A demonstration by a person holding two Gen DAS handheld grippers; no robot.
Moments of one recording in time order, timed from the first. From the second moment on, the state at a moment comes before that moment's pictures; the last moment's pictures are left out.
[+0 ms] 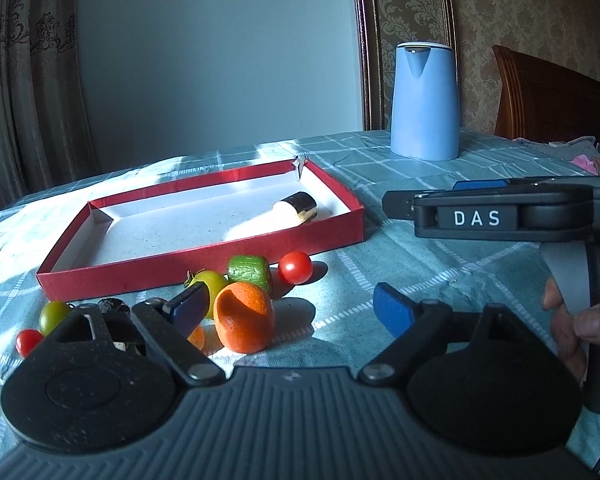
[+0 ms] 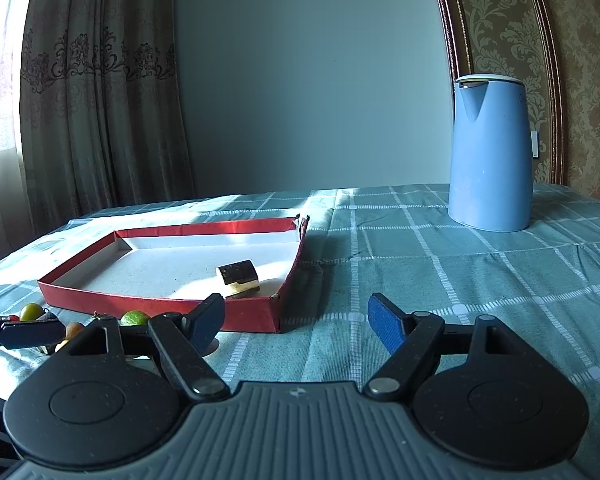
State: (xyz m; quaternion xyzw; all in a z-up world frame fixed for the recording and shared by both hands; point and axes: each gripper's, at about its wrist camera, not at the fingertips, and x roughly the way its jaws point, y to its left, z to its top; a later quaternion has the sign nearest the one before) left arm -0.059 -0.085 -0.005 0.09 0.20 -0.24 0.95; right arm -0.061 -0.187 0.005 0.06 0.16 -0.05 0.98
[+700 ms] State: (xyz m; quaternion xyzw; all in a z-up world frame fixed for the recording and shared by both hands) left arm -0.038 -0.080 -0.010 0.06 0.25 -0.18 0.95; right arm -0.061 -0.189 0.004 0.07 0.16 -0.04 0.98
